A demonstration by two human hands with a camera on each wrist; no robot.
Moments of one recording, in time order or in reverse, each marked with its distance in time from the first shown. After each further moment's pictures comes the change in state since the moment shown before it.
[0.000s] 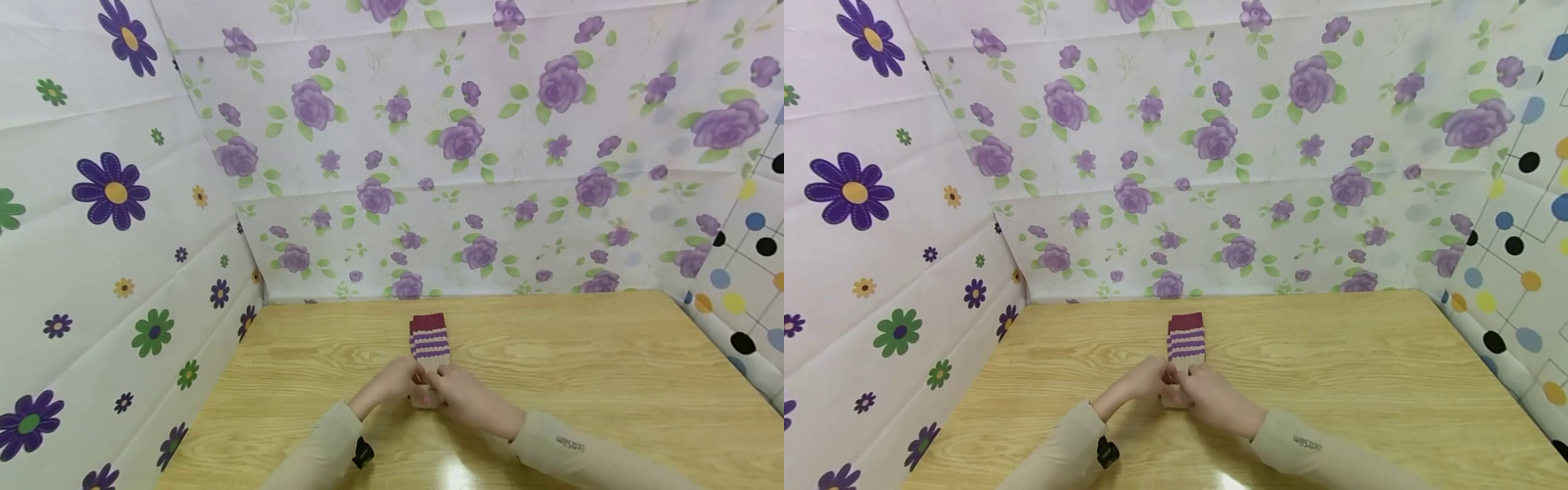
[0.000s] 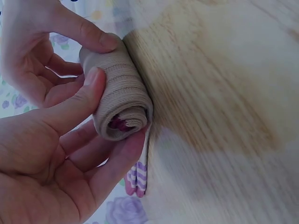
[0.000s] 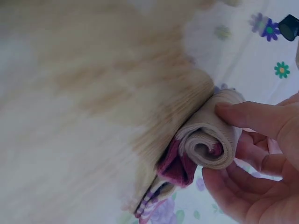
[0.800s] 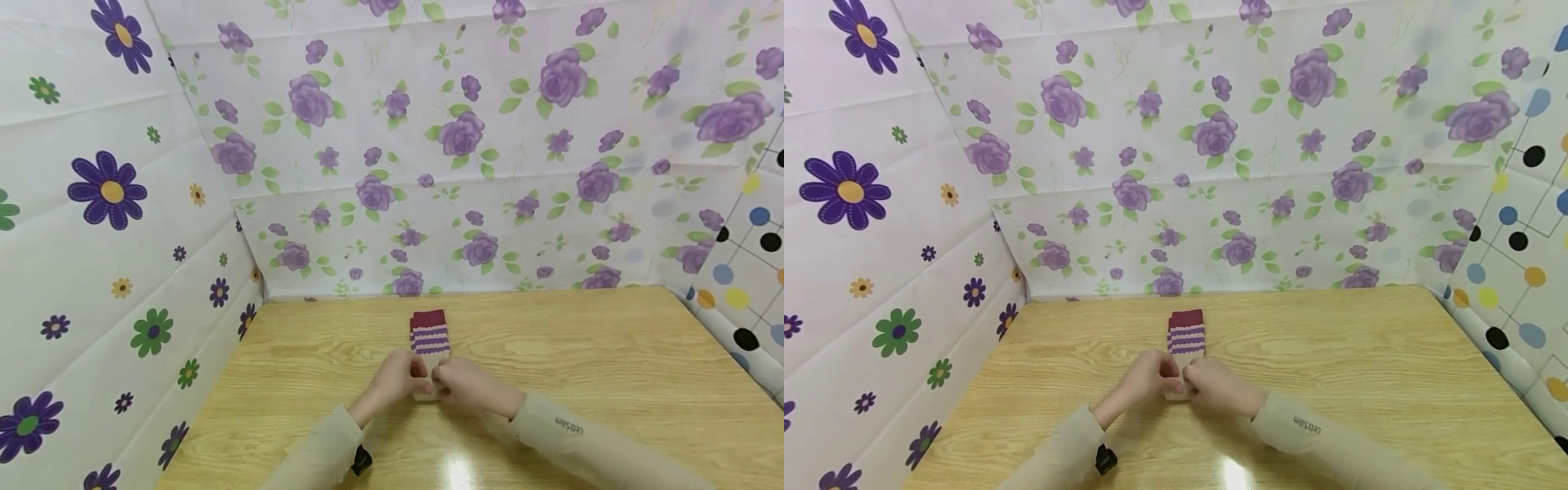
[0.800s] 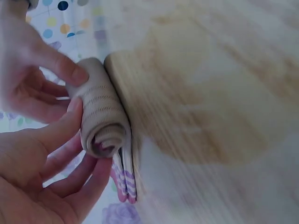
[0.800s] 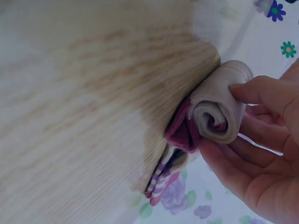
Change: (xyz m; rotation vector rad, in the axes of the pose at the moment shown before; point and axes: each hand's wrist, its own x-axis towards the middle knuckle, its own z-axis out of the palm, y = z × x) left_hand -0.001 -0.004 0.010 -0.052 0.205 0.005; right_hand 0.013 0.018 -0.004 0.090 -0.147 0.006
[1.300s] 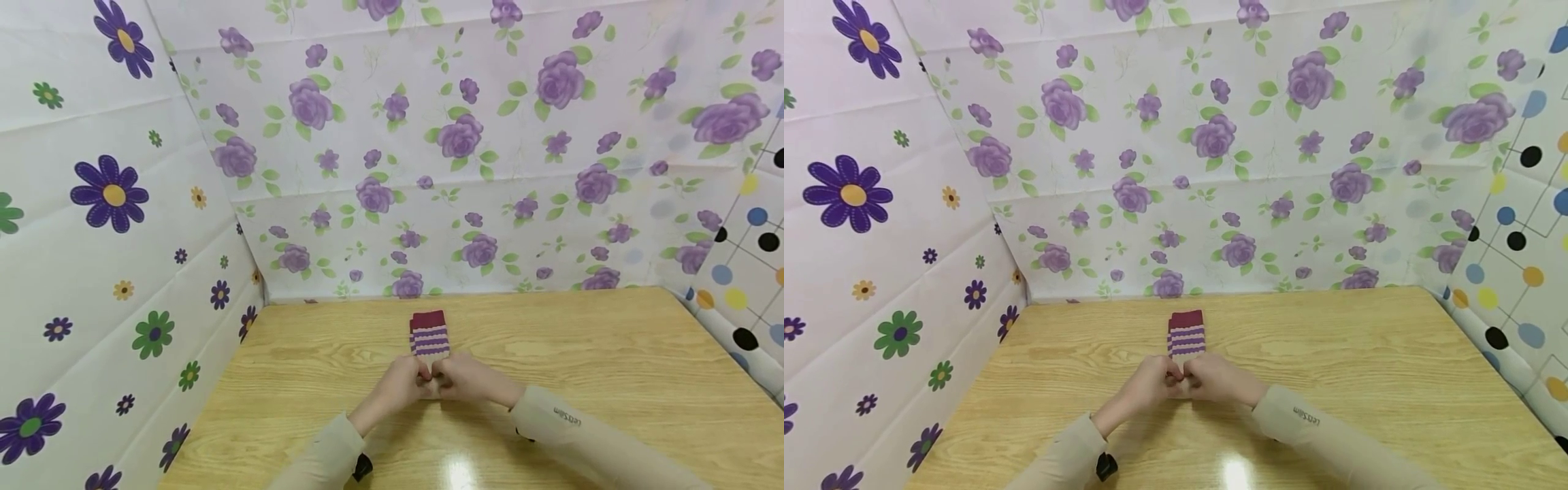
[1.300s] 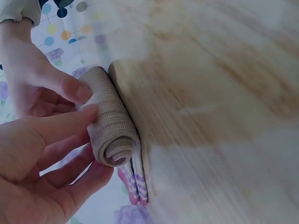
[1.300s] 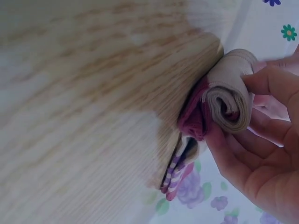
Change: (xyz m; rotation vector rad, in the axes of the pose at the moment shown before) left_hand -0.008 0.014 0.004 0.209 0.035 0.158; right_hand 0.007 0.016 0.001 0.166 -0.053 0.026
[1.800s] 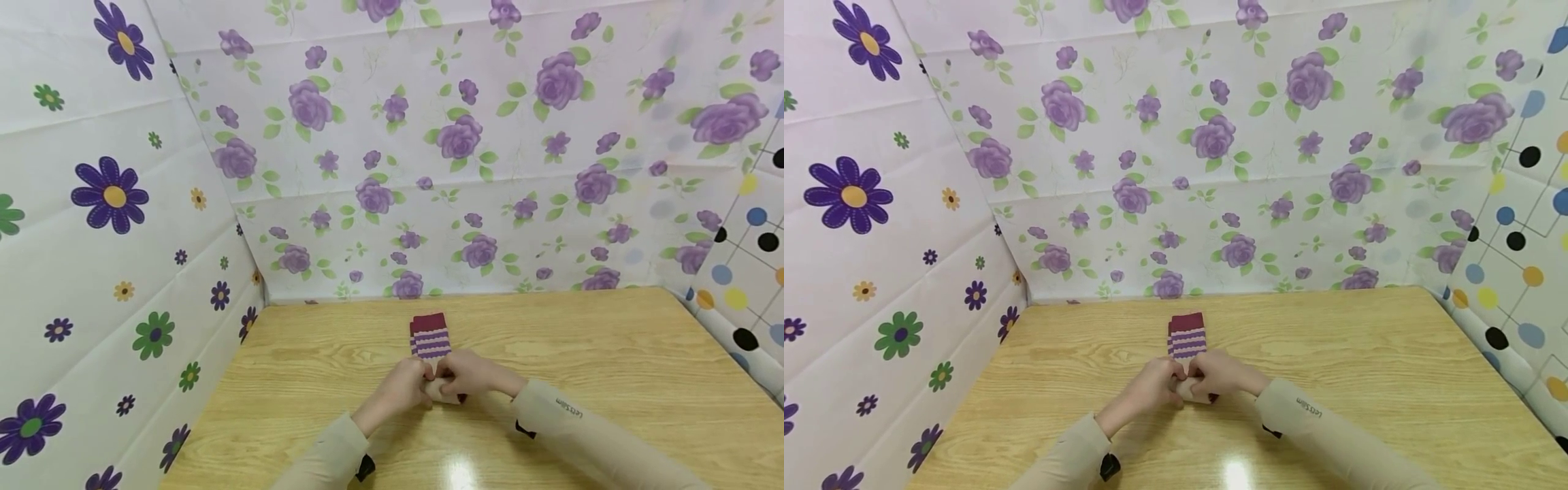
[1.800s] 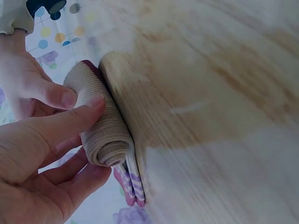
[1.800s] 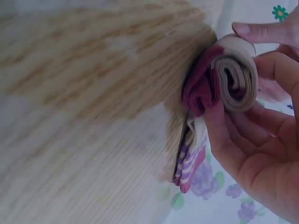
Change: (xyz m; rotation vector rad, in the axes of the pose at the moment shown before) left_hand 0.004 -0.001 0.006 0.132 -0.048 0.044; right_hand 0.001 0.013 -0.009 0.224 -0.112 0.096
